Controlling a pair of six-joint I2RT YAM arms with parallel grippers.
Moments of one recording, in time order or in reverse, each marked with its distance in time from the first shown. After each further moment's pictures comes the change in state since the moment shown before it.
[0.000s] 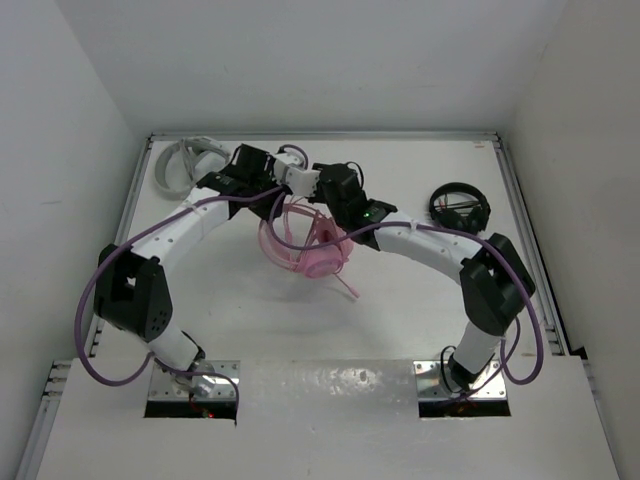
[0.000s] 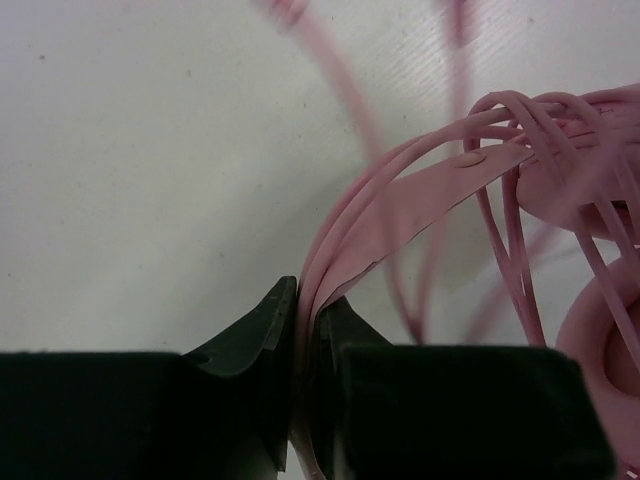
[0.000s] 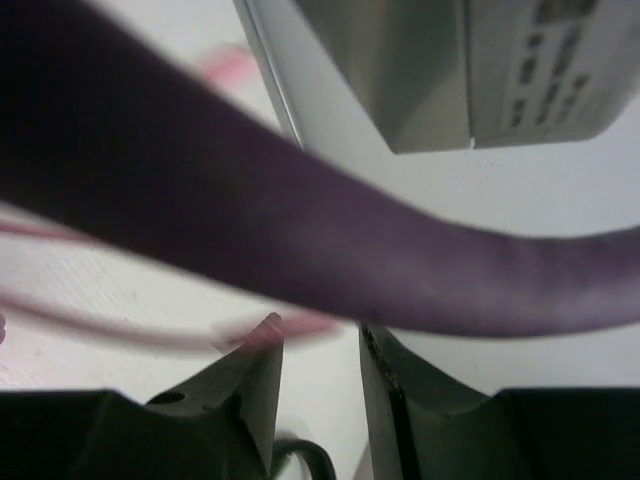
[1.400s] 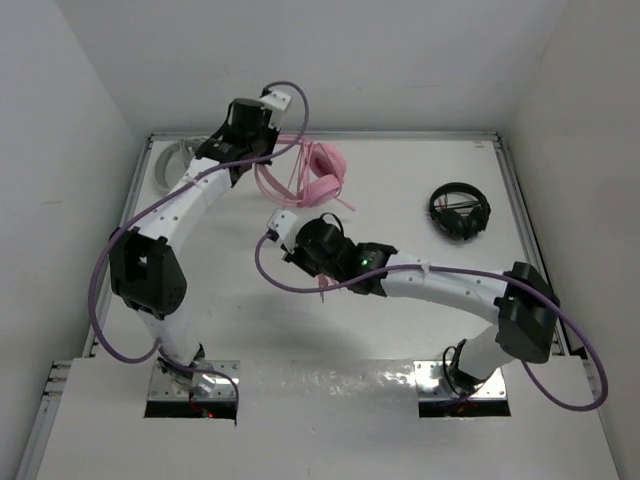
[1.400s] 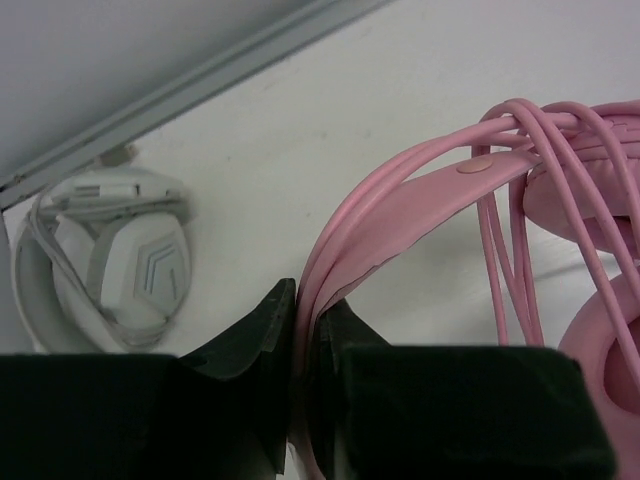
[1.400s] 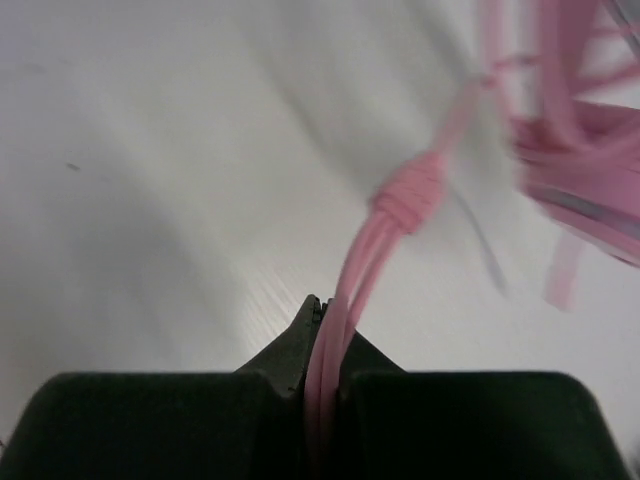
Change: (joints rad) left arm 0.053 0.163 0.369 0.128 -0.295 -0.056; right arm 0.318 -0.201 -0.175 -0.215 -0.274 0.809
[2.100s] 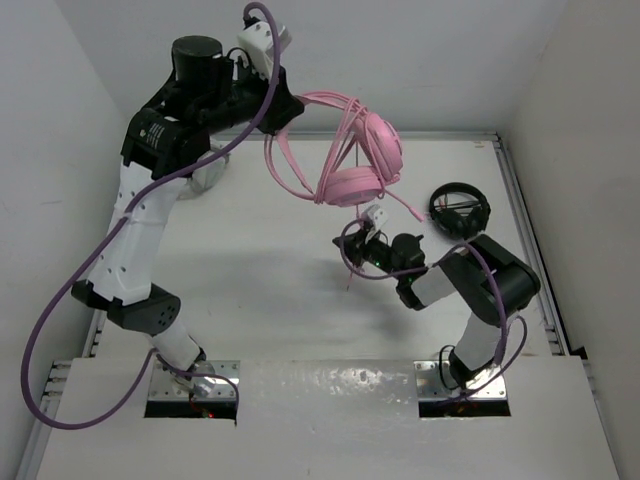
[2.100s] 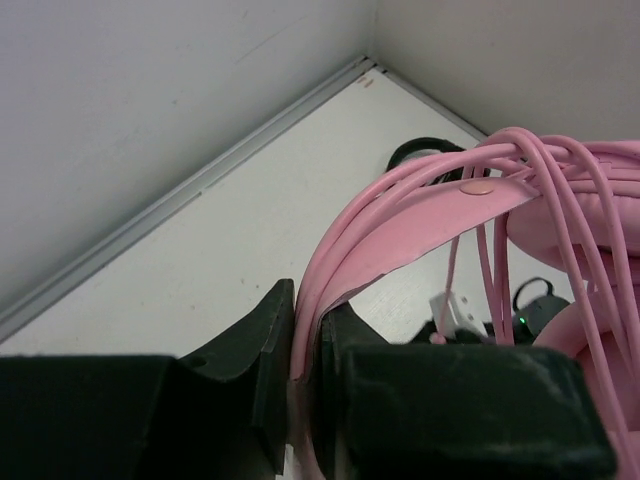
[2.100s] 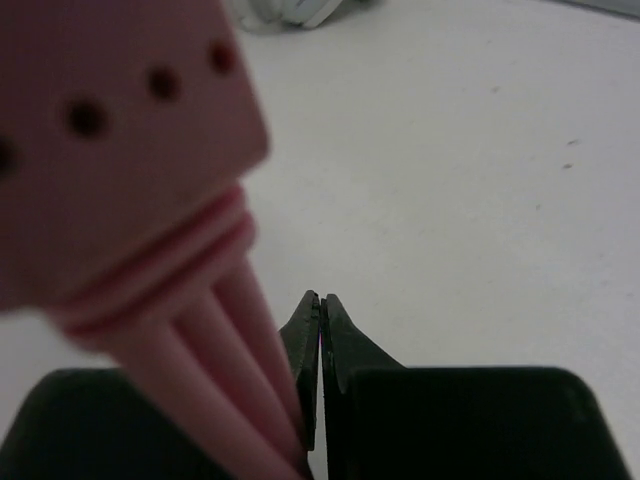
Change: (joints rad) left arm -0.131 -0.101 0.684 -0.462 0.424 -0.128; right arm -0.536 0.232 -0.666 1.422 -0.547 0.329
